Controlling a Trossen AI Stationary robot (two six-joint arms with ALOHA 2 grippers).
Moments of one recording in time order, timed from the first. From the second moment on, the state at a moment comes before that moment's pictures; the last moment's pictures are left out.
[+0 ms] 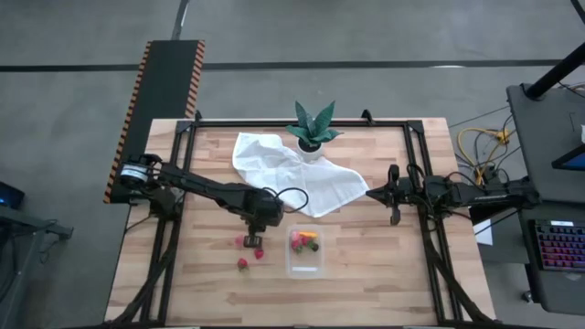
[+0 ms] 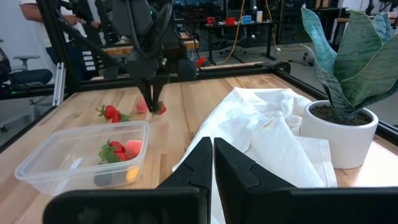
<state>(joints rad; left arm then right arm) -0.13 1.68 1.08 -0.69 0.06 -0.04 0.05 0.13 0.01 0.03 0.13 0.08</state>
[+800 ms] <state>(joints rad) -0.14 1.68 1.35 -0.58 0.13 0.17 0.05 0.13 0.01 0.03 0.13 0.08</state>
